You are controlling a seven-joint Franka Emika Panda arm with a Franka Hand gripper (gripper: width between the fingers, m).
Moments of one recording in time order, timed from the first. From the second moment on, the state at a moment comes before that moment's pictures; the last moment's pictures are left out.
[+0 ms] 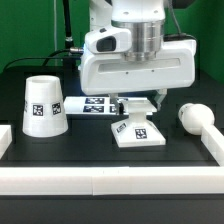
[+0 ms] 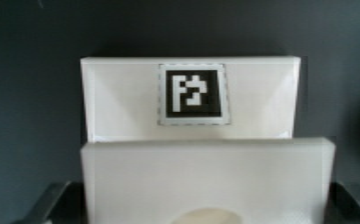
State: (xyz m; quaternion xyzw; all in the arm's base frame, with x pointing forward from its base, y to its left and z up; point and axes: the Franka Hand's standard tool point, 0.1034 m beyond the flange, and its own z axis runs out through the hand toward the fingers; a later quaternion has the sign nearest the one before) arm 0.508 0.030 0.045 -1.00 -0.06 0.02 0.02
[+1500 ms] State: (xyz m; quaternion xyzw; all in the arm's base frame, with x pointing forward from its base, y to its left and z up) arm 0.620 0.095 0.046 -1.00 0.00 -0.04 0.04
